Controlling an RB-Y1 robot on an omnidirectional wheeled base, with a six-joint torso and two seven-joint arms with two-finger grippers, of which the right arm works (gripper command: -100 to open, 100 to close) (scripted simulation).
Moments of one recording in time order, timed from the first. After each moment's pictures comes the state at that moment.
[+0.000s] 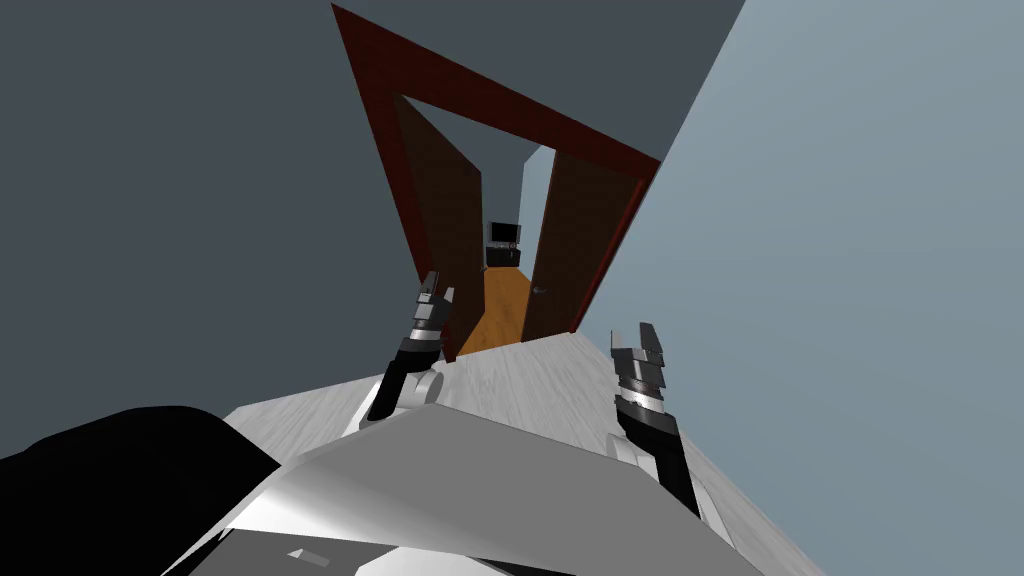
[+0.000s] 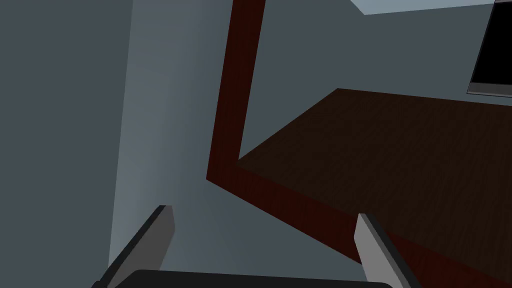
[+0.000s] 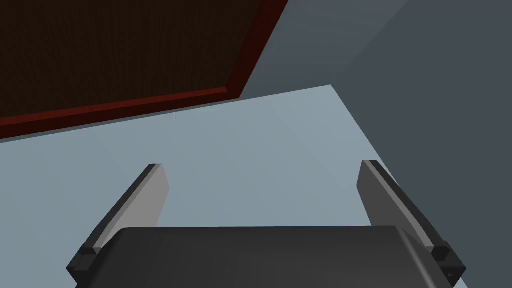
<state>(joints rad) 0.50 -0.04 -0.03 -2.22 0.09 -0.45 -0.10</state>
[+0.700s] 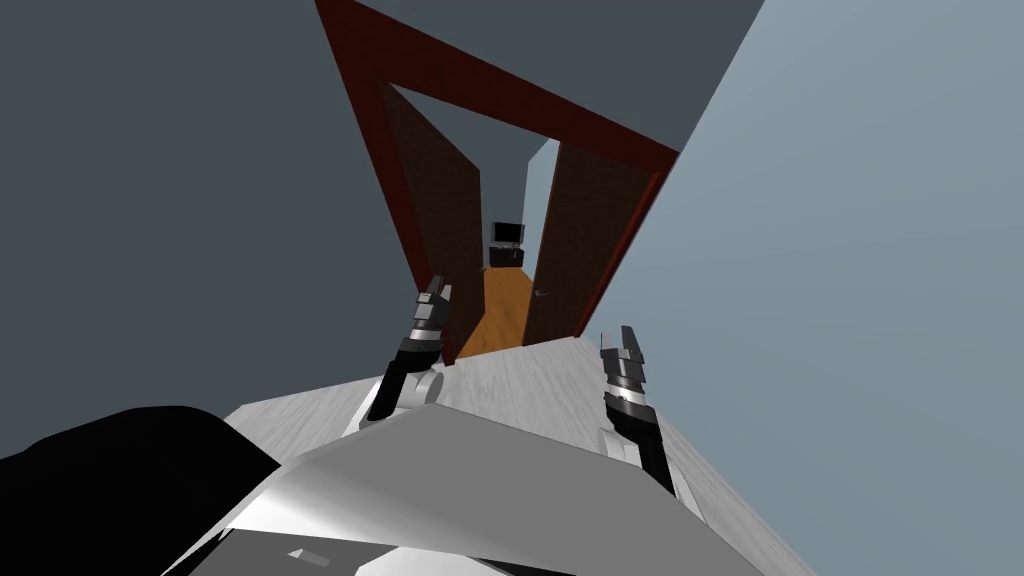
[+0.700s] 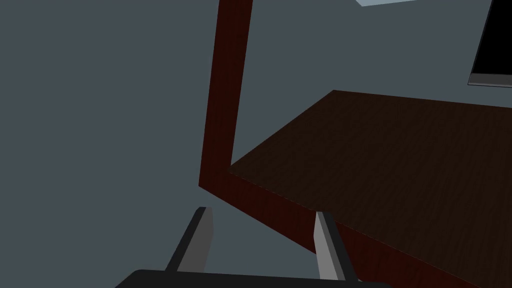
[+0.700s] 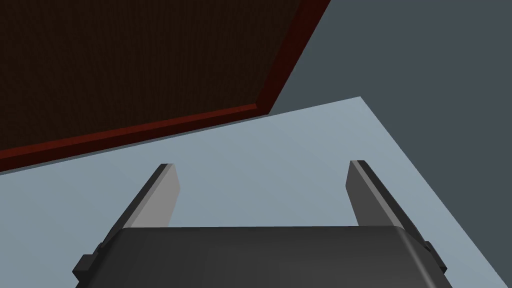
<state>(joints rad) 0.45 -0.05 -0.02 -2.09 0.08 -0.48 -0.10</state>
